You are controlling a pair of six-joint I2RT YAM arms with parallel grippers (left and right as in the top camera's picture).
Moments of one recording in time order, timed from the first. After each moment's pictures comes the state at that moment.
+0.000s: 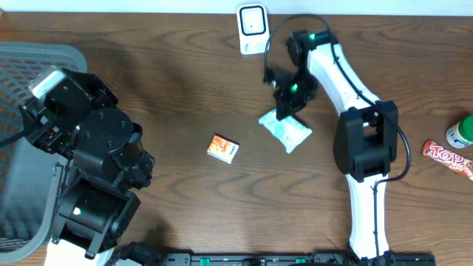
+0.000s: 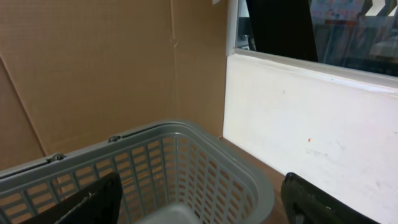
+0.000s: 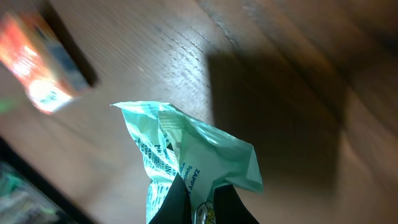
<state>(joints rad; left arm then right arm) -0.41 0.92 1.15 -0.34 -1.26 -0.14 0.28 2.38 2.13 -1.50 -0.37 -0.35</state>
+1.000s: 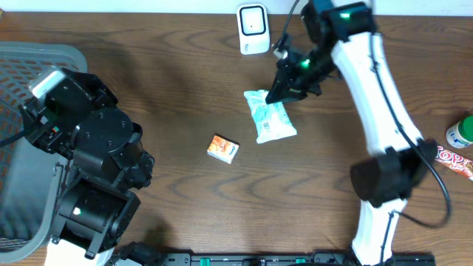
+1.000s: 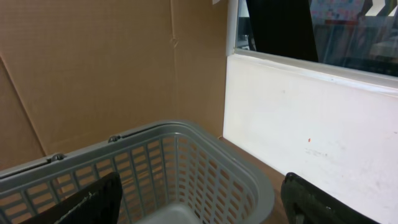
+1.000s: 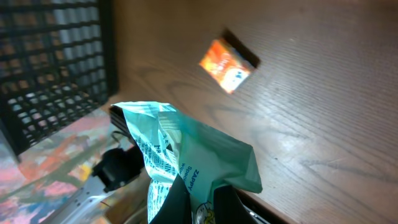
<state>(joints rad) -0.41 0.92 1.15 -0.34 -1.26 -0.14 0.30 2.07 2.26 -1.70 -0.66 0.12</state>
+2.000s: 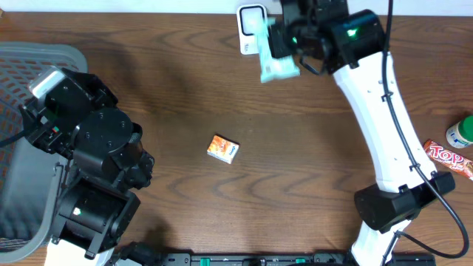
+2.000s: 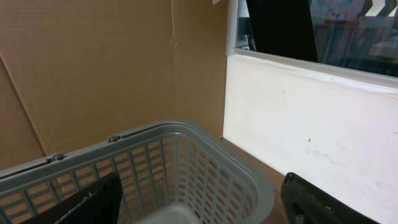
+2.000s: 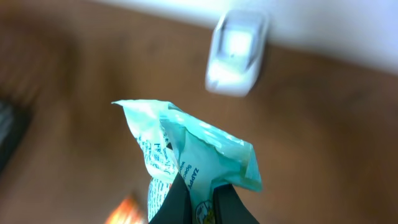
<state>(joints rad) -0.41 0.92 1.15 -0.34 -1.26 -0.14 0.43 1.95 2.26 -1.08 0.02 0.11</state>
